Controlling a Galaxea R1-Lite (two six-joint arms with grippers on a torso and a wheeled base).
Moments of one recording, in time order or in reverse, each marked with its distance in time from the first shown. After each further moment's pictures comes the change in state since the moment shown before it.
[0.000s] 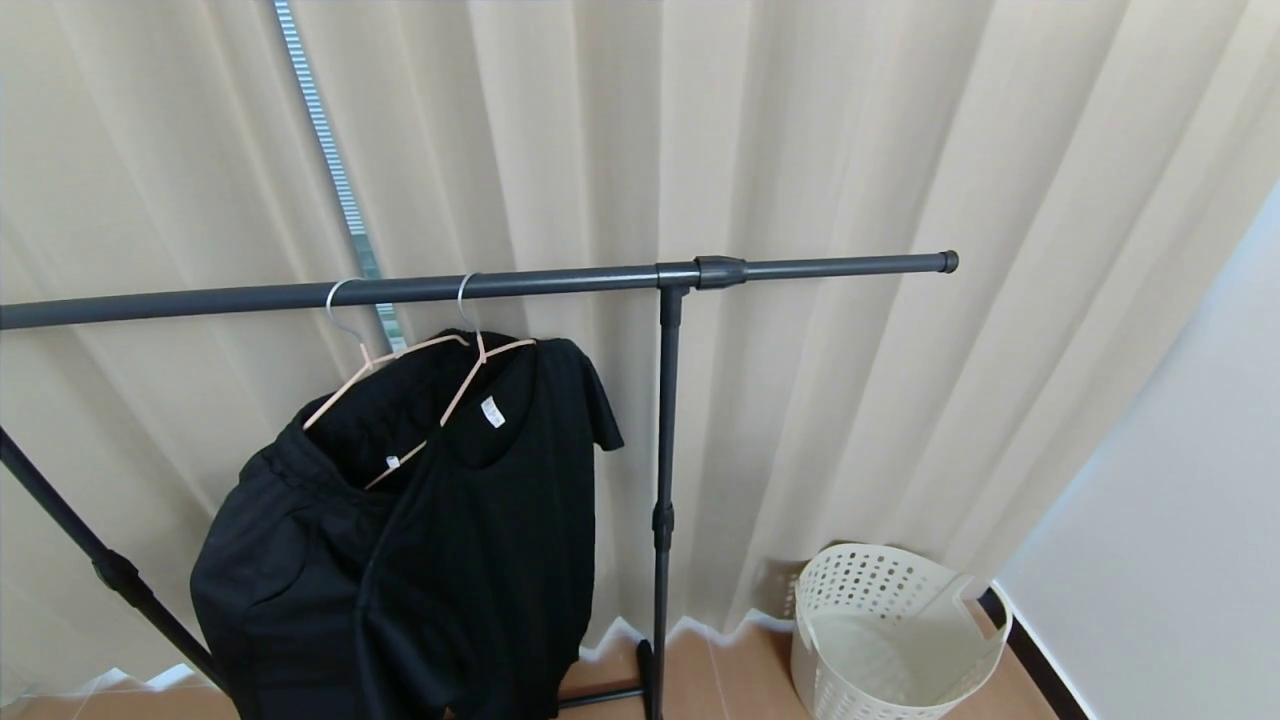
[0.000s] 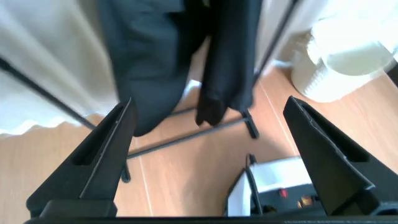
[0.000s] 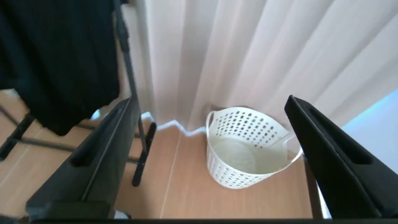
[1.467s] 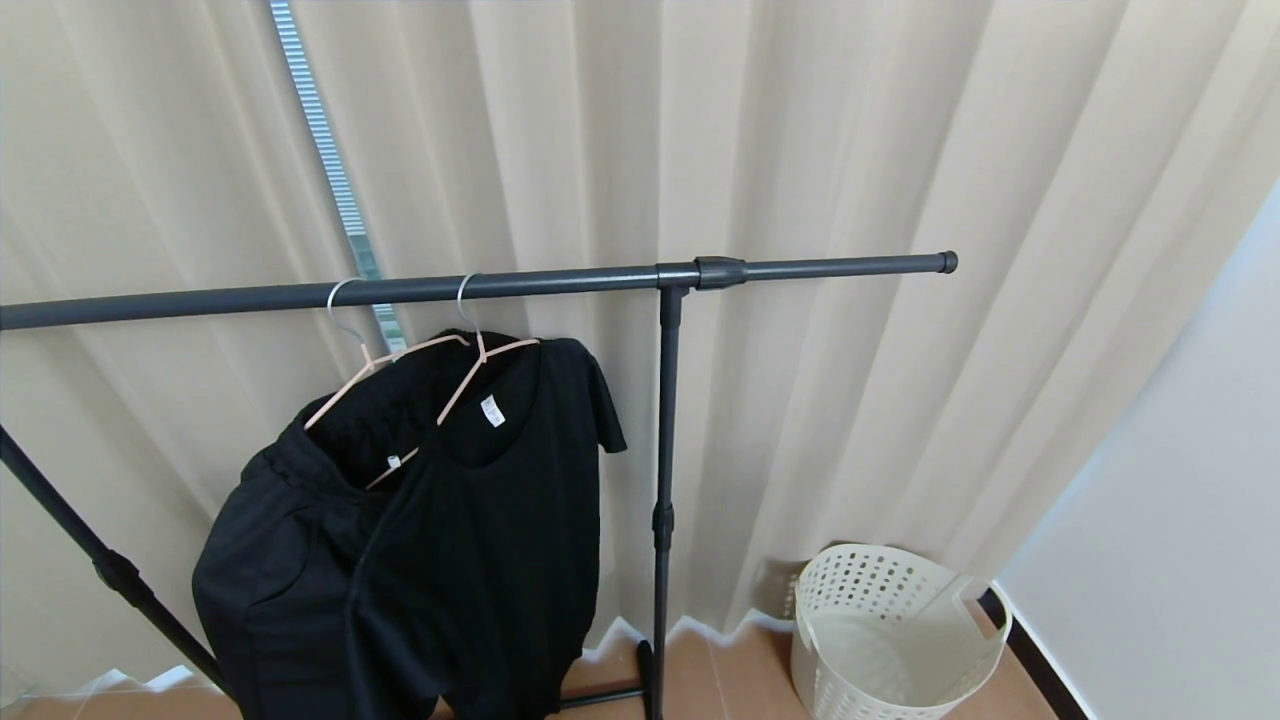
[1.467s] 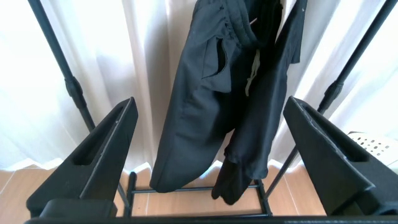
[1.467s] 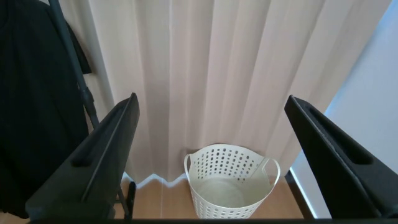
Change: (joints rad) left arm 0.178 -0.366 0.000 -0.002 -0.056 0.001; right arm -0.204 -0.199 0.001 0.009 0.106 0.067
